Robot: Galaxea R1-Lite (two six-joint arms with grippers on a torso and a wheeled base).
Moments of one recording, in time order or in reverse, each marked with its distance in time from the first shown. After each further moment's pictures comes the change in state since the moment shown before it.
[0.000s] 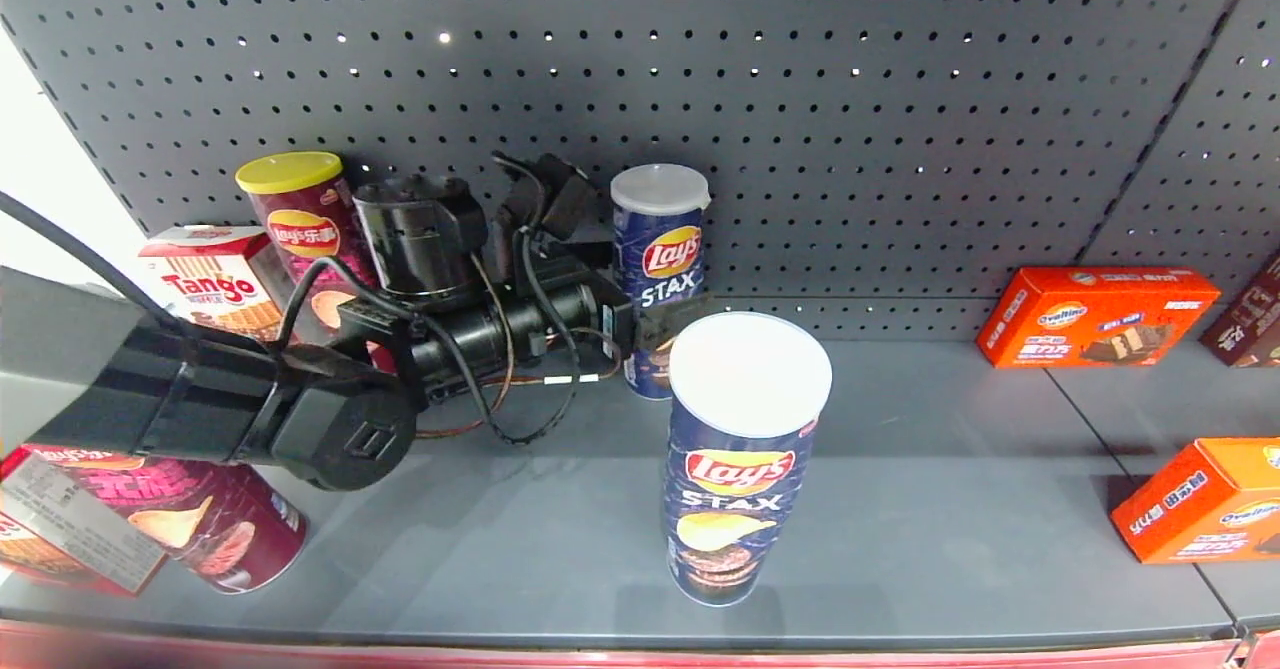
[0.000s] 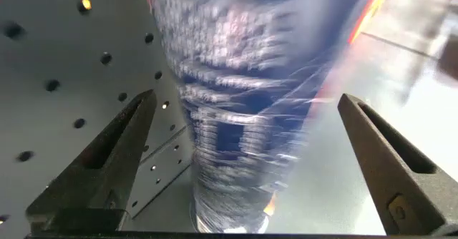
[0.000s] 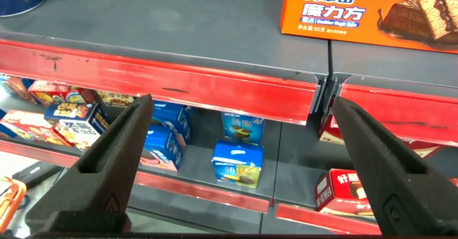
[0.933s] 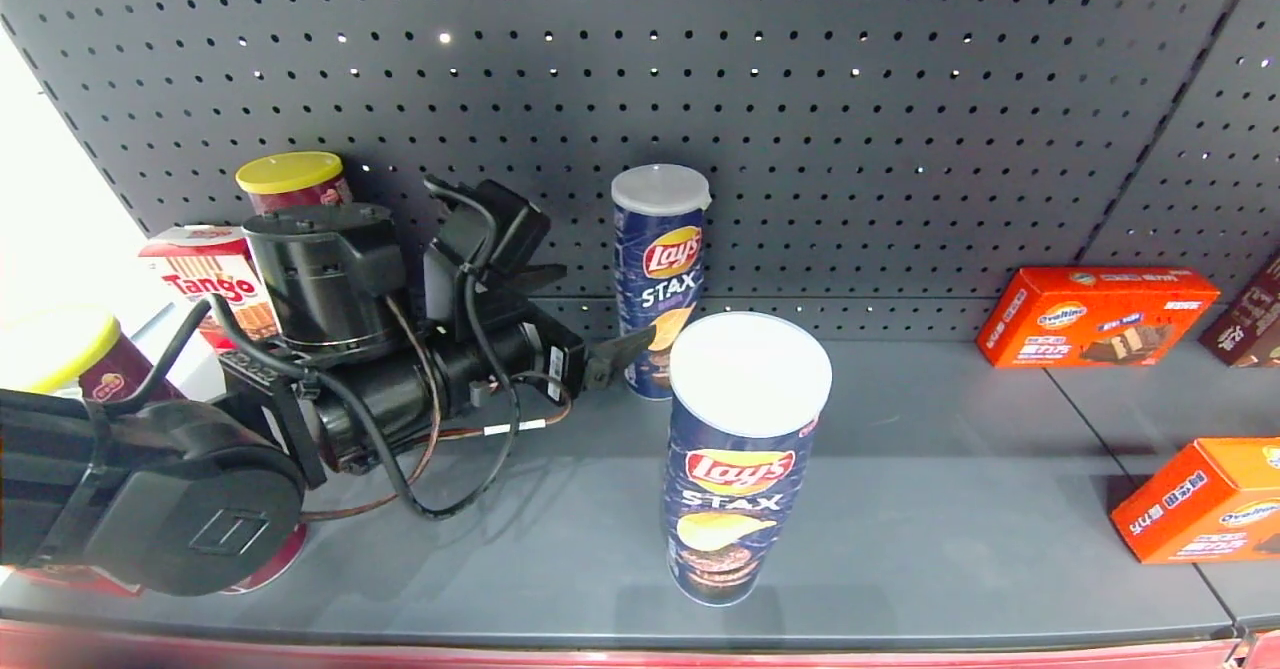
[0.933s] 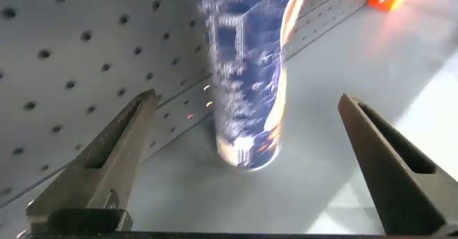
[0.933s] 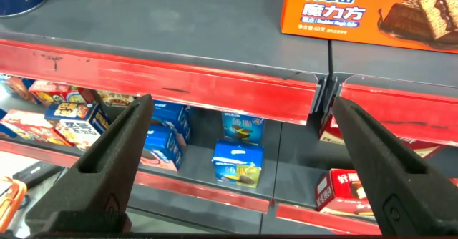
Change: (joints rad) left arm -0.022 -0.184 0.242 0.020 0.264 0.110; right arm 0.000 0.000 0.000 0.000 0.000 0.000
